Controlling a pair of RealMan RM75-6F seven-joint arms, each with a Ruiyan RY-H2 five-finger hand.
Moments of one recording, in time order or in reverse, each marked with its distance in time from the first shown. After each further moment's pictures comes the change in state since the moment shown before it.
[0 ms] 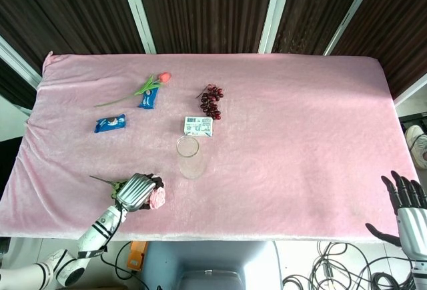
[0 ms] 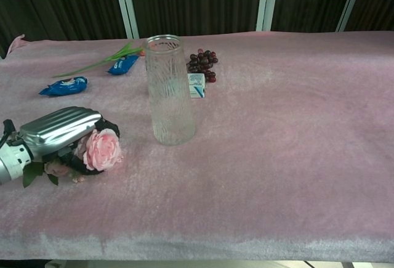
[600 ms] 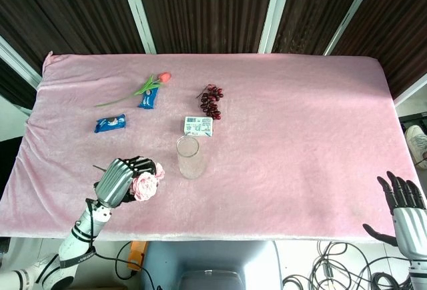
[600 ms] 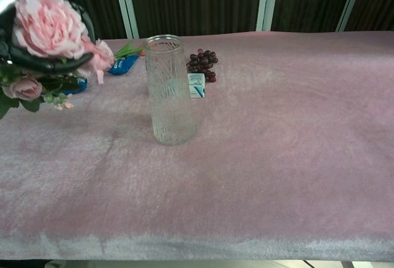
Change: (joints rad) left arm 0.037 0.229 -0.106 -0.433 0.063 0.322 -0.155; right arm 0.004 -0.003 -0.004 -0.003 -0.002 -0.011 -0.008
